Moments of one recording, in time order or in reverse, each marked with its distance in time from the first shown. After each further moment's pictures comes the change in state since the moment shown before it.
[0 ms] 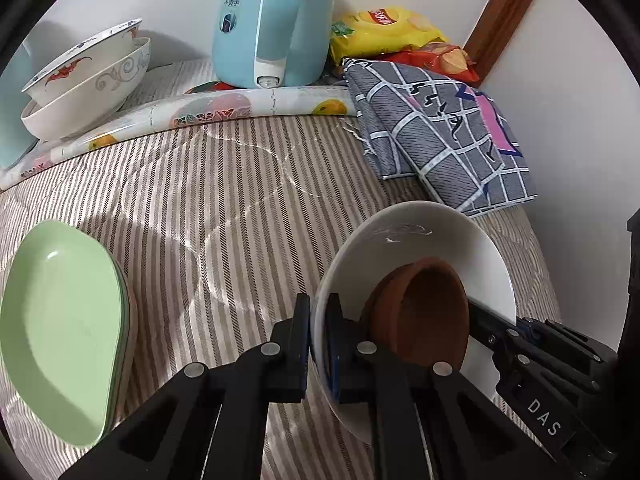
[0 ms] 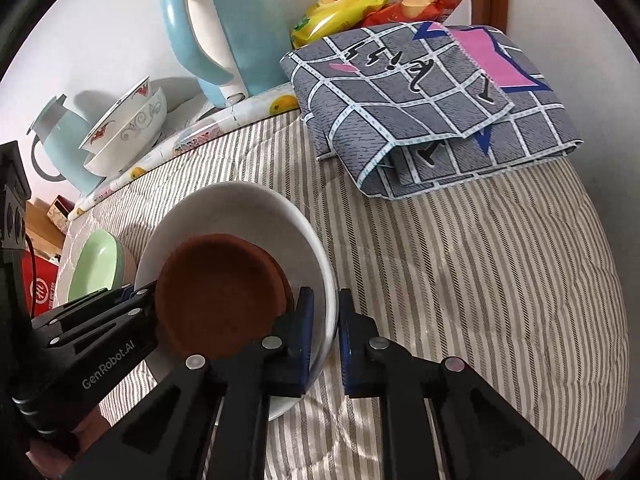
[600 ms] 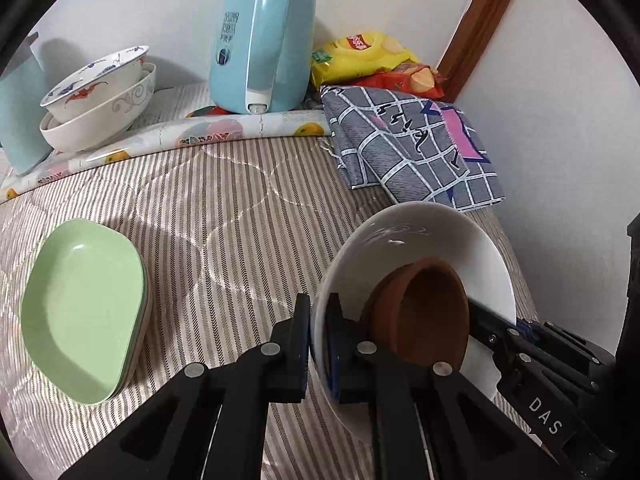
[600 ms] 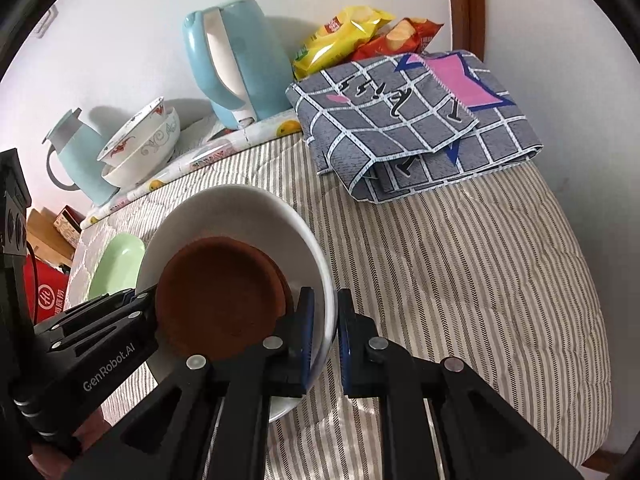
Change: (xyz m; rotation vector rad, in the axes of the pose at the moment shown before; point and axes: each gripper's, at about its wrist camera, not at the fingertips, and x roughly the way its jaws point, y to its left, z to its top) left arm -0.046 -0.013 -0.013 0.014 -0.061 -0.020; right arm -0.055 0.002 -0.021 0.016 -0.075 -0.007
